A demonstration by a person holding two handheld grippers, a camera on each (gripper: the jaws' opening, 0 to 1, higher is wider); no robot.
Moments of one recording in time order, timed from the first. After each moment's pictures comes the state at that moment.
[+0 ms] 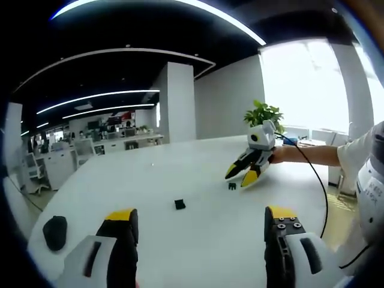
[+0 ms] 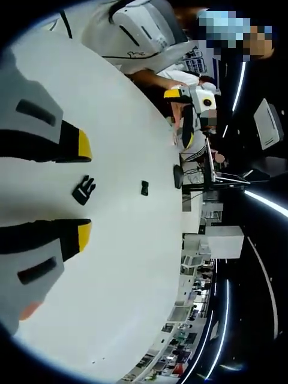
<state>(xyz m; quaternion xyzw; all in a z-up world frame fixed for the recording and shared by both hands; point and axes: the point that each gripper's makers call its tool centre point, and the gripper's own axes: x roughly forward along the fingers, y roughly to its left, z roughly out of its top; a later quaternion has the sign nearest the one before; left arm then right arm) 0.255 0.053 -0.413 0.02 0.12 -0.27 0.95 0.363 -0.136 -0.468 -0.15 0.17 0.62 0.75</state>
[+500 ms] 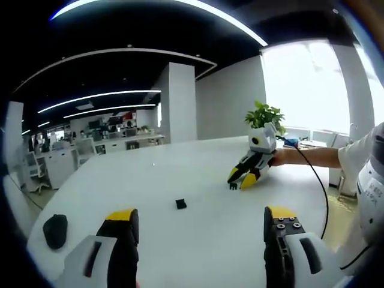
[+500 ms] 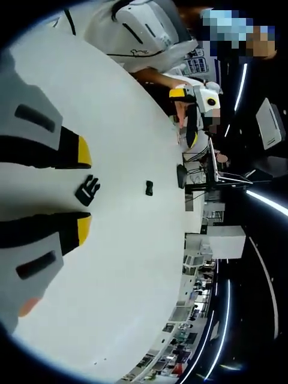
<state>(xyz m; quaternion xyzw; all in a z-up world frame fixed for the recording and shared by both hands) 0.255 0.055 -0.413 0.02 0.12 -0.27 0.95 0.364 -0.136 -0.475 -0.16 0.17 0.62 0.75</state>
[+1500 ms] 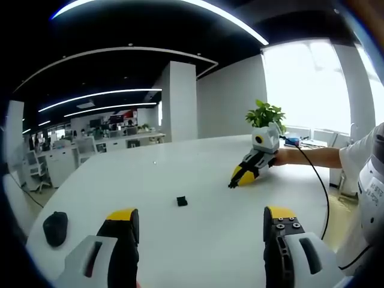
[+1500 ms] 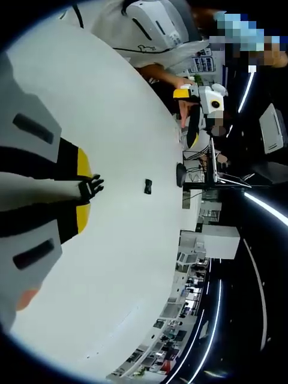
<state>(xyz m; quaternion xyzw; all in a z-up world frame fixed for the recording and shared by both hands) 0.254 0.057 -0.417 0.02 0.13 -0.27 0.96 0.366 -0.137 -0.475 -0.18 0.15 0.61 0.76</state>
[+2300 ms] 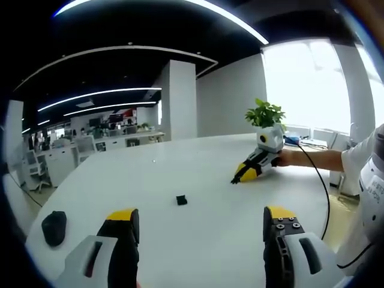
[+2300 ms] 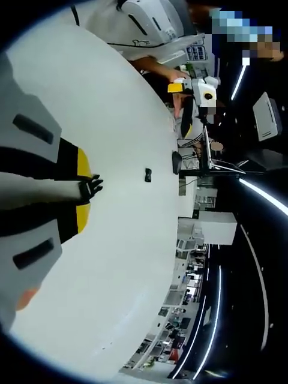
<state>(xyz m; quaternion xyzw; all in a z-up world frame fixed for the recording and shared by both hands) 0.257 0.055 -0.421 0.02 0.13 -0.27 0.95 0.368 -0.159 -0.476 -0.16 0.14 0.57 0.79</state>
